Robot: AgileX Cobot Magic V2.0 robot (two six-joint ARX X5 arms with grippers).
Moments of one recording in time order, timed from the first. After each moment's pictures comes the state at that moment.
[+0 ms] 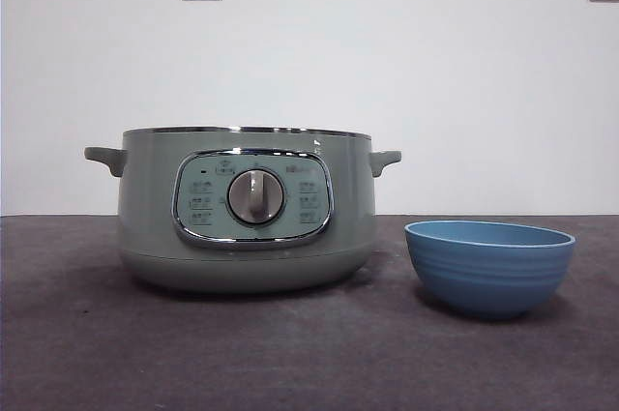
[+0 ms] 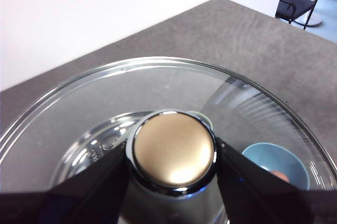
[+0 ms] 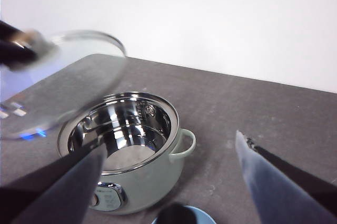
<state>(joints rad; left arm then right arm) -0.50 1.20 1.31 -0.50 0.16 0.08 0.48 0.62 1.01 -0.58 -0.02 0.02</state>
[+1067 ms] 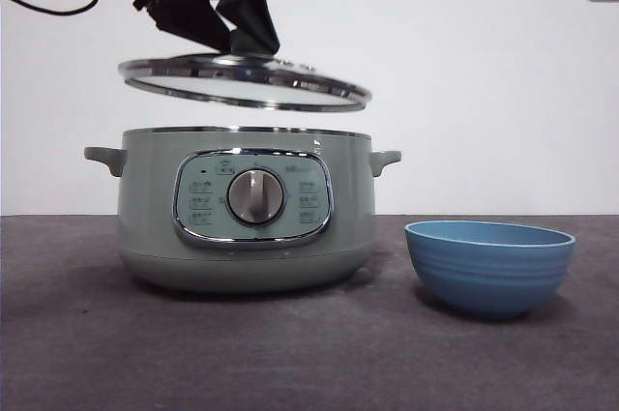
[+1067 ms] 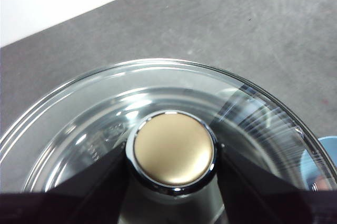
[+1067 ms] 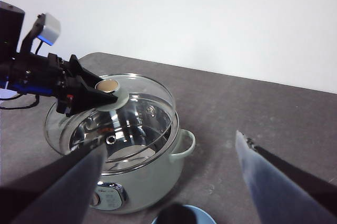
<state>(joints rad) -0.49 1.52 1.26 -0.24 0.10 0.09 0.48 0.62 1.04 -0.61 -0.02 0.02</state>
